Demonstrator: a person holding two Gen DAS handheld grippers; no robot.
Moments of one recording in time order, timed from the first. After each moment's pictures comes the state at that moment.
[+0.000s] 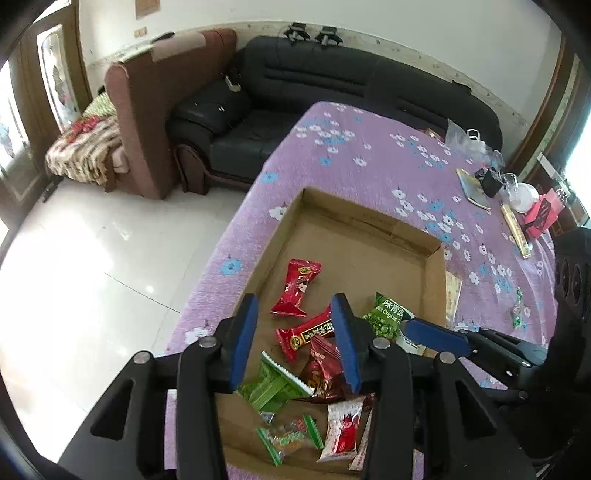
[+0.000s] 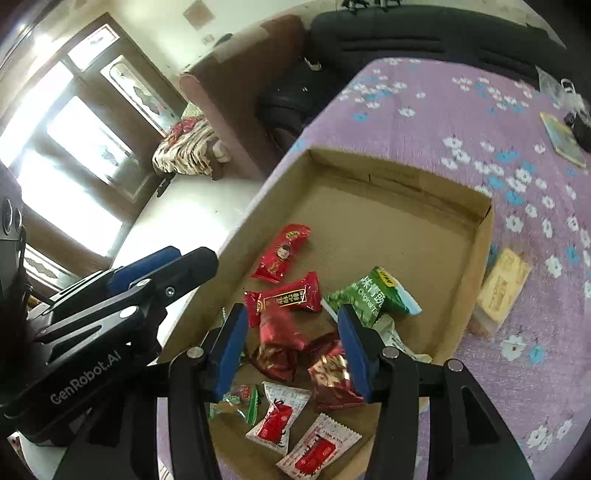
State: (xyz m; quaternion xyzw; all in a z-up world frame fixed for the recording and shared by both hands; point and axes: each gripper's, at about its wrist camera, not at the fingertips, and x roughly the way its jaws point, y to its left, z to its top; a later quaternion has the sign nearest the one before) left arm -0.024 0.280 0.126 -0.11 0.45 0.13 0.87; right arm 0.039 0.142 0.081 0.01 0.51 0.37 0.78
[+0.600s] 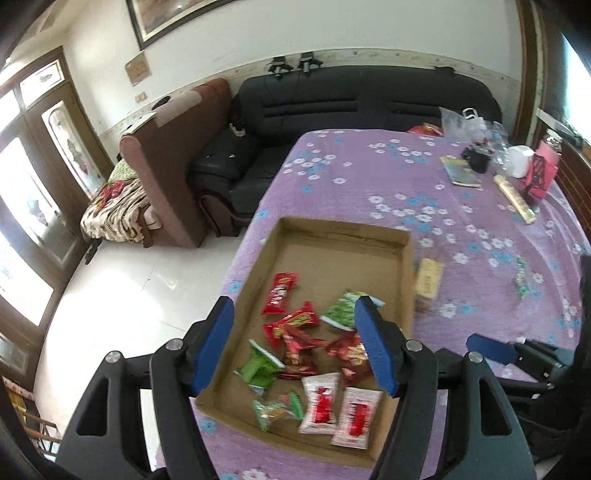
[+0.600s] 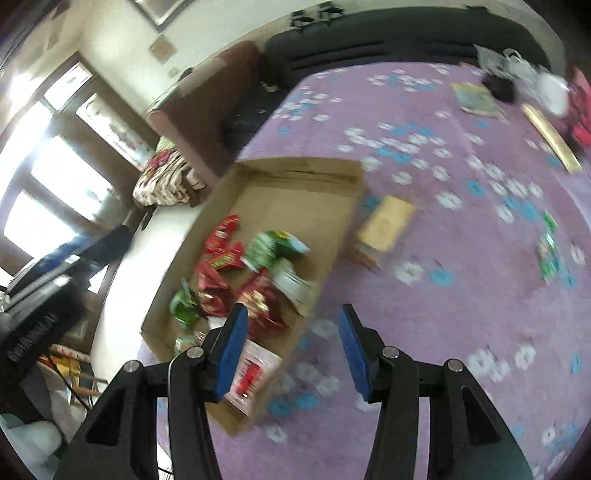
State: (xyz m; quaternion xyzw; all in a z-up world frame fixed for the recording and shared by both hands) left arm -0.042 0.179 0.168 0.02 0.42 0.17 0.89; right arm 0.014 0.020 0.078 0.07 0.52 0.30 0.80
